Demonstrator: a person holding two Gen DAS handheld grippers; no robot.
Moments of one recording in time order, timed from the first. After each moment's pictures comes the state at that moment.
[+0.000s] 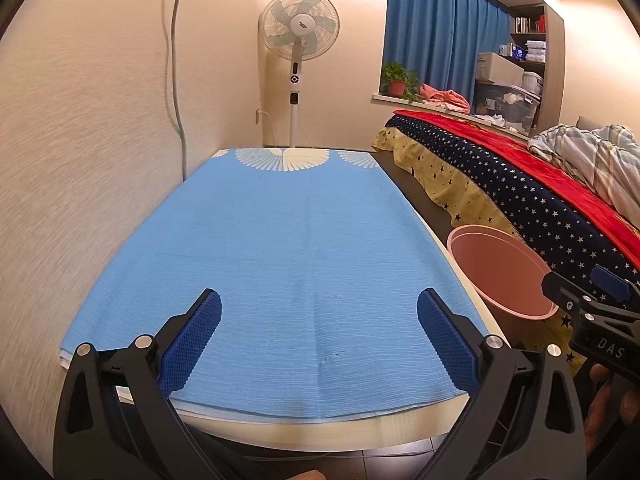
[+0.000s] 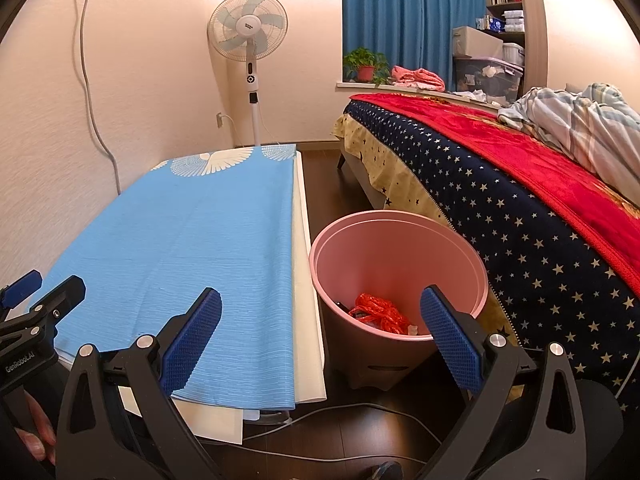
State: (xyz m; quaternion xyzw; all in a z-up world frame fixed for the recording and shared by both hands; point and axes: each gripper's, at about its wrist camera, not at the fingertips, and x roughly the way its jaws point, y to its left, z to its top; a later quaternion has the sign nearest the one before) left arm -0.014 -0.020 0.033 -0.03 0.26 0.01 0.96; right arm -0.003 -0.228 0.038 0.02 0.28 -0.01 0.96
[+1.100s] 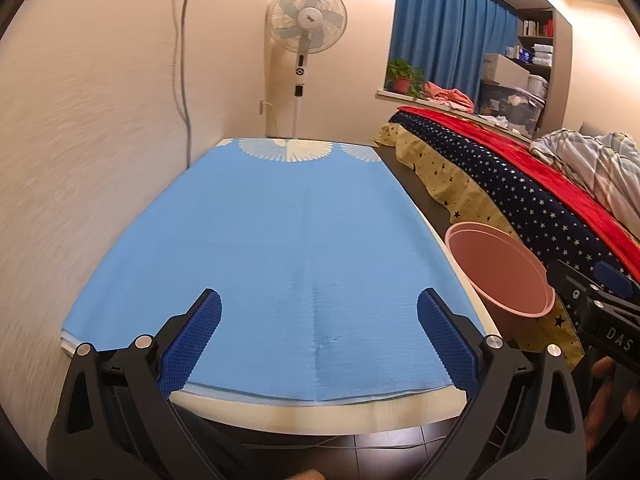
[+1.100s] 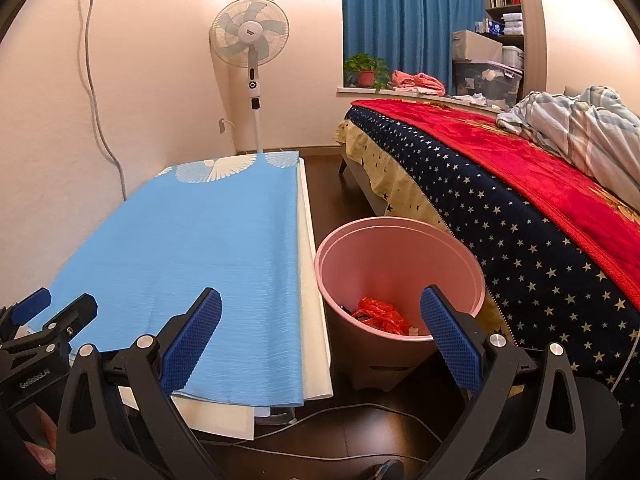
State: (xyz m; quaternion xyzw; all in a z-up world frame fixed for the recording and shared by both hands) left arm -0.024 -0.020 0.033 -0.05 0.27 0.02 0.96; right arm -0.011 -0.226 0.047 0.02 0.27 0.00 0.96
